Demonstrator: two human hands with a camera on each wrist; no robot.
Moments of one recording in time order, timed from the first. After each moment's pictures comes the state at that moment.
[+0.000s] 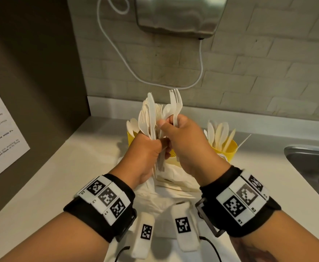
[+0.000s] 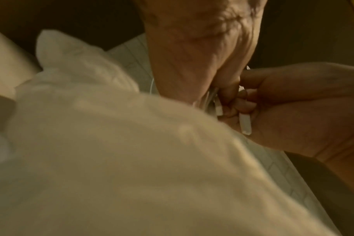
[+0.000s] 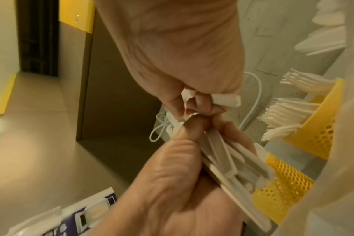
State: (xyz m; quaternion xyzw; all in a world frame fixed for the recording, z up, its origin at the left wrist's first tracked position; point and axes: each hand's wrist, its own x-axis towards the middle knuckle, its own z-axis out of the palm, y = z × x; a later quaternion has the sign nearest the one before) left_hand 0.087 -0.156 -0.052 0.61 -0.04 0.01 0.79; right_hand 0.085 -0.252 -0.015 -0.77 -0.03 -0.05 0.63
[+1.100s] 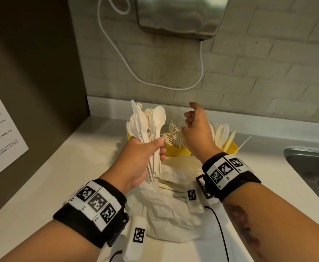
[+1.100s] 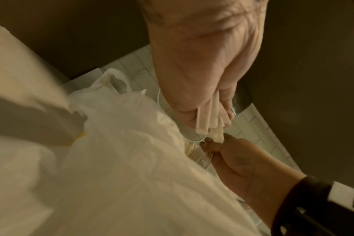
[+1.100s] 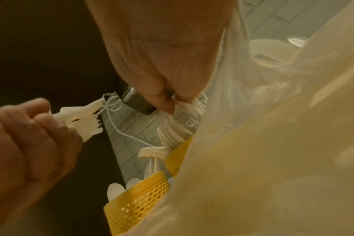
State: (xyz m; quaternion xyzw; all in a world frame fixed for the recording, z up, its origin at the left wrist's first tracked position) left_hand 0.093 -0.141 -0.067 0.56 0.01 -0.03 0.83; right_hand 0.170 -0.301 -0.059 -0.82 -0.03 -0.18 0.53
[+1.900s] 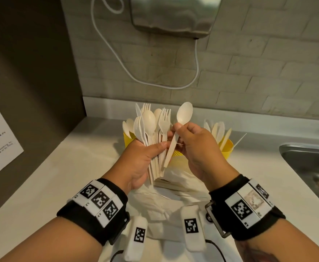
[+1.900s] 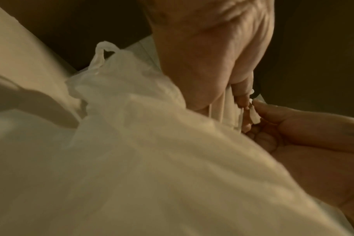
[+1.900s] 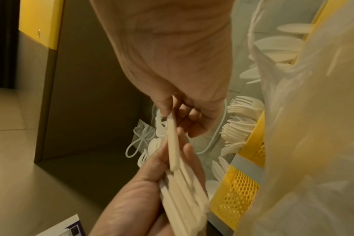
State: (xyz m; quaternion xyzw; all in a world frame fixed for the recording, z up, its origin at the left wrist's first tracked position) left_hand 0.089 -0.149 -0.070 0.53 -0.06 -0.06 0.84; right_hand 0.084 -0.284 -0.030 -0.65 0.00 -0.04 0.75
